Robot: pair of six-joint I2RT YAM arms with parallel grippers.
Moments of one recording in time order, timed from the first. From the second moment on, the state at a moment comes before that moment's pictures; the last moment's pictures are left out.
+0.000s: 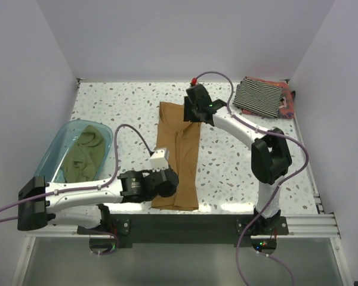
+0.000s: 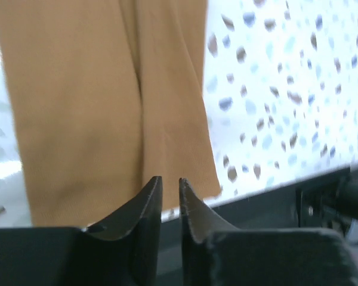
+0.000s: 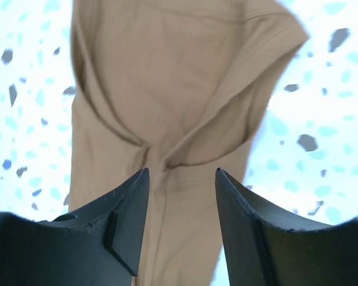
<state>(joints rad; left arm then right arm) -1.32 1.17 0.78 -0.55 -0.50 -1.23 0.61 1.94 1.61 -0.48 0.24 0.47</state>
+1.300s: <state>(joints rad) -1.11 1.78 0.99 -0.18 -0.27 -0.88 0.33 2.25 1.73 -0.17 0.06 0.38</state>
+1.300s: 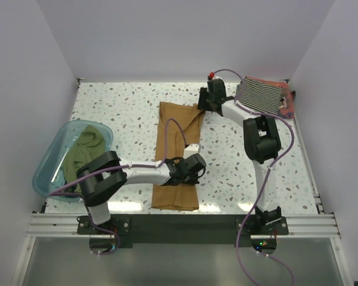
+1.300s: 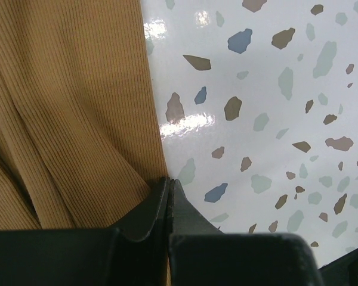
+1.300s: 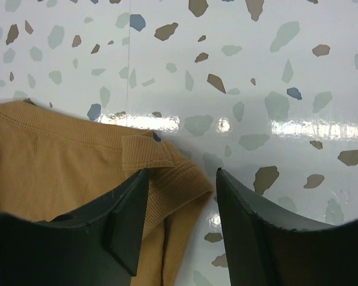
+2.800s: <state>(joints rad) -1.11 1.56 0.78 -0.25 -0.10 -0.82 0.31 2.04 1.41 -0.06 -0.05 0.34</state>
